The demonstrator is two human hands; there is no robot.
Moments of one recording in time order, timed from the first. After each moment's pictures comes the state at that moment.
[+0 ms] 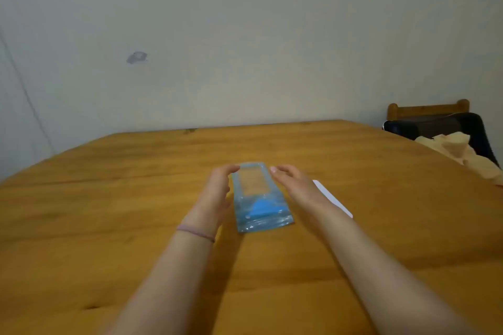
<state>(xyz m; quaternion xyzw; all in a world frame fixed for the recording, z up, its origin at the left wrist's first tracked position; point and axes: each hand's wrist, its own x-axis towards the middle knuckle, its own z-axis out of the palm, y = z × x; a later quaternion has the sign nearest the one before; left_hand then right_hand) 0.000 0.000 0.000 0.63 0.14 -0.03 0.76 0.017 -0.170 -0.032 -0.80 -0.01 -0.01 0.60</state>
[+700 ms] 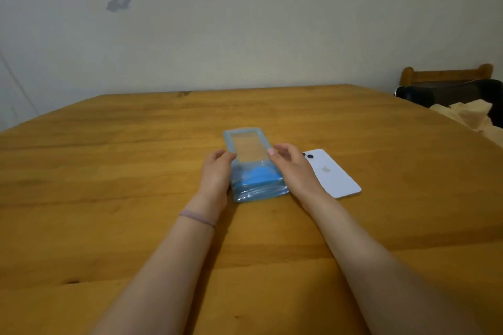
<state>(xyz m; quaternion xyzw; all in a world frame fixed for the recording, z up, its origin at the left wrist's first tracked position) 0.022 -0.004 -0.052 0.64 0.16 0.00 0.75 0.019 -0.156 -0.064 -0.80 -0.01 -0.04 0.60</state>
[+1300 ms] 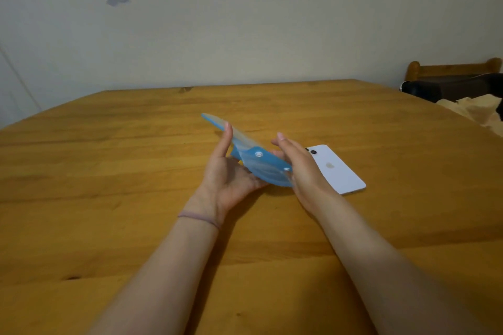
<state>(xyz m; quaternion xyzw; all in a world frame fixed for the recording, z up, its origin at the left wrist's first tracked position) 0.012 -0.006 -0.047 0.29 -0.01 -0.27 0.92 0.011 -0.151 -0.059 -0.72 0.01 0.00 0.69</state>
